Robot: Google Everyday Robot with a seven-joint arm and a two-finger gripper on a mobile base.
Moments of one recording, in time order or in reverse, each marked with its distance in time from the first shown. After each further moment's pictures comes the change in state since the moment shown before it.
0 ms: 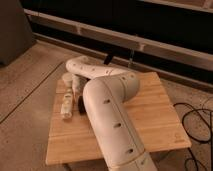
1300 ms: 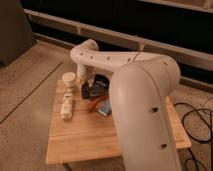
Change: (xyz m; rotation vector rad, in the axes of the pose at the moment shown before) arm 0.055 -0.066 -0.128 0.021 -0.328 0.196
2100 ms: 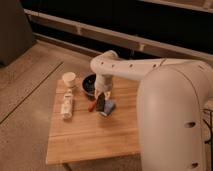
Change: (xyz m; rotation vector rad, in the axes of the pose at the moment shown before) arm 0.051 -0.069 0.019 0.033 0.100 0.188
